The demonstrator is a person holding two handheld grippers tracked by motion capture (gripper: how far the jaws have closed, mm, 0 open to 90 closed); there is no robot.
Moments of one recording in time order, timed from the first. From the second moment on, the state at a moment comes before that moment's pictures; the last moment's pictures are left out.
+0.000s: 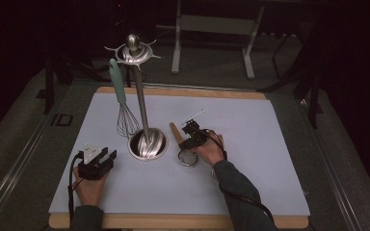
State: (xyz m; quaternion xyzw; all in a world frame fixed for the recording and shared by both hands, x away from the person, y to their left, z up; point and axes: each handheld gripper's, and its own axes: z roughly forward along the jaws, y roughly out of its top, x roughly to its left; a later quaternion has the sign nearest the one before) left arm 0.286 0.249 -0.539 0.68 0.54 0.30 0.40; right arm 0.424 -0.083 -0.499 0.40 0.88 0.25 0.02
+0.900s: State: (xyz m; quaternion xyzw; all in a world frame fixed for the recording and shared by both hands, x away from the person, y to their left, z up) left arm 0.285 0.249 -0.539 0.68 0.54 0.30 0.40; right arm 0.430 -0.100 -0.494 0.39 0.89 0.25 -0.01
